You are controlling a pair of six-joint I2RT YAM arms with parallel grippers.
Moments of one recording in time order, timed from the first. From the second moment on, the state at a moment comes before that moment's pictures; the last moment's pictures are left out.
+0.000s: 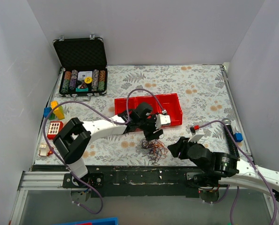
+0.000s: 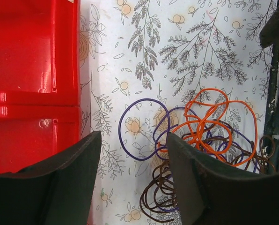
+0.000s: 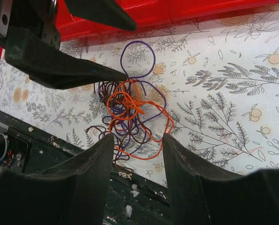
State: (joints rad) left arm -0.91 1.68 1.05 -0.10 0.42 0.37; right arm 1.29 0.36 0.35 -0.56 0.58 0.96
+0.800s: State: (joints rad) left arm -0.89 1.78 1.17 -0.27 0.55 0.56; right arm 1.29 0.33 0.35 -0.56 0.59 0.94
